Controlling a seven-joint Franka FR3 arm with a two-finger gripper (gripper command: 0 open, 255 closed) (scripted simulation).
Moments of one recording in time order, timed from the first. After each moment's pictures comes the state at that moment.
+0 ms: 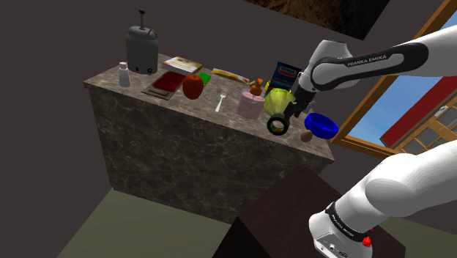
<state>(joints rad) -0.11 -0.38 -0.22 -2.59 -0.16 2.24 -0.20</state>
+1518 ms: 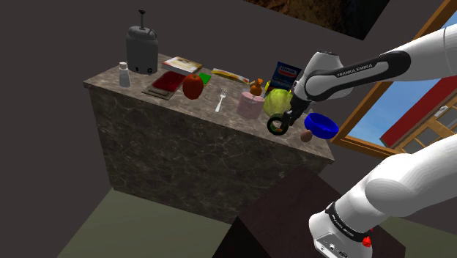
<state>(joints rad) -0.11 -0.30 -0.23 -2.64 -0.16 2.37 -0.20</state>
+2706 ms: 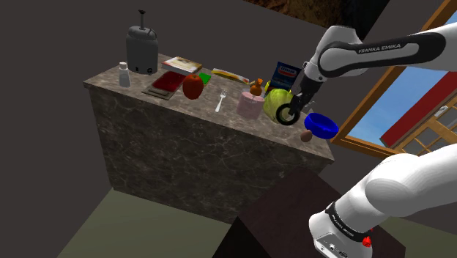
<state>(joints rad) -0.11 -0.43 -0.21 -2.52 -0.16 2.12 -0.21</state>
